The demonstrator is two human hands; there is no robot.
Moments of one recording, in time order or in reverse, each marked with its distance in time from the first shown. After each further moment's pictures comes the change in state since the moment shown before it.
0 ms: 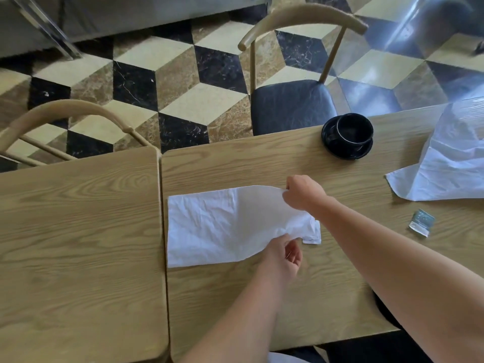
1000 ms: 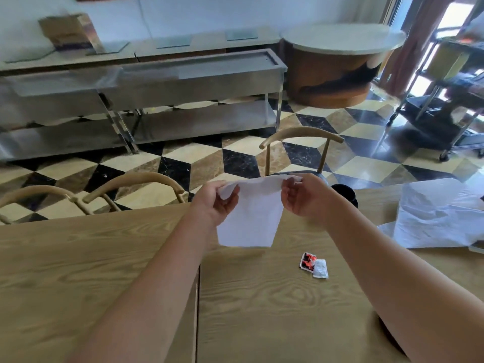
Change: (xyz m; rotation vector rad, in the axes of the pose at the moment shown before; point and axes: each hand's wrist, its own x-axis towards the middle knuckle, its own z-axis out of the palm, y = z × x) left_hand -0.273 0.134 -0.051 0.299 -0.455 0.781; right_hand -0.197 -0.103 -0.131 1.919 -0.338 0.058
